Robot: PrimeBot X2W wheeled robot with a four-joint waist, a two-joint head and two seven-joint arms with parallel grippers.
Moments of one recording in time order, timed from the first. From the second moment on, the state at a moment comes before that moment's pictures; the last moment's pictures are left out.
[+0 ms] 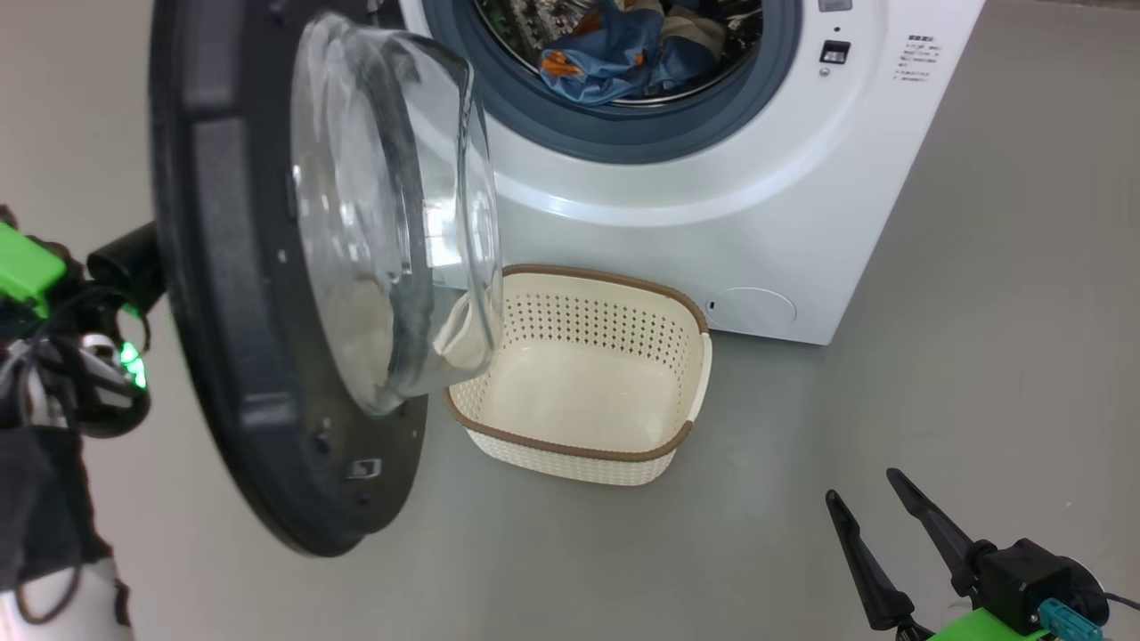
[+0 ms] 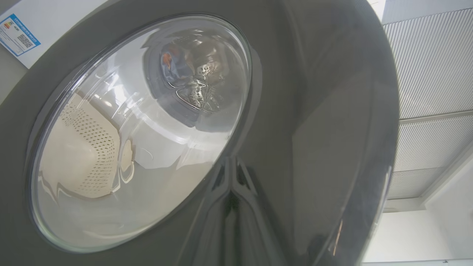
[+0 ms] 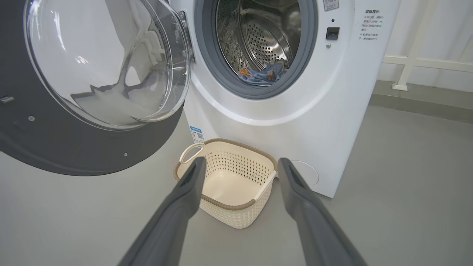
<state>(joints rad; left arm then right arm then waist) -0.77 0.08 0.38 0.45 -1.21 0.07 0.98 0.04 -0.23 0.15 0.11 0.26 0.13 -0.25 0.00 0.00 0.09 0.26</state>
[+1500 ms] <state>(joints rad) -0.84 0.03 0.12 0.76 -1.45 -0.09 0.46 0.01 -0.21 0.15 0.13 0.26 0.13 -0.25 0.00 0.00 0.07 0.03</state>
